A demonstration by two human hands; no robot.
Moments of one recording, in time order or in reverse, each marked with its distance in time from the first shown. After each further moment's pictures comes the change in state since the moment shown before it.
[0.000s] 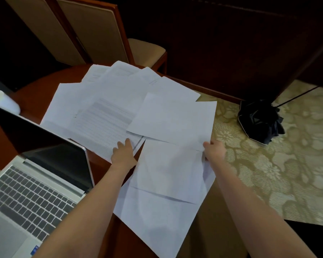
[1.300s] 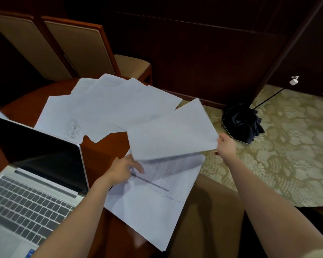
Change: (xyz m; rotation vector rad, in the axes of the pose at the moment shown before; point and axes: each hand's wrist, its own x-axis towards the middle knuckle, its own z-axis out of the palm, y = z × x) left_hand -0.051 -0.007 0.006 -0.362 -0.161 0.455; right_hand -0.010 0.023 -0.085 0.102 0.021 -0.075
